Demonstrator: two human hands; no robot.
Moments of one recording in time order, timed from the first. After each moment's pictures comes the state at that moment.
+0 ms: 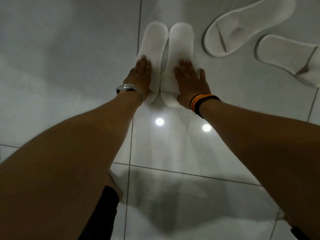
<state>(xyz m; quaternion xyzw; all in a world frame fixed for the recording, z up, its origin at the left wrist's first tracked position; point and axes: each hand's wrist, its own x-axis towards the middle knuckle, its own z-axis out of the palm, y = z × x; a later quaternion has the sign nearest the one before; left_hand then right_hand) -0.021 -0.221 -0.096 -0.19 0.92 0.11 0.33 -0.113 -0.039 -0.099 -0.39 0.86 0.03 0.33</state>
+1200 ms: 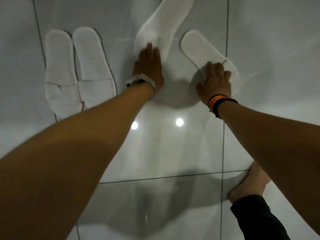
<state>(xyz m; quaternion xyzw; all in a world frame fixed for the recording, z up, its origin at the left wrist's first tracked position) -0.203 0.017 -0.097 -0.16 0.93 0.18 0.26 -0.248 0.230 -0.097 -0.06 0.96 0.00 0.27</state>
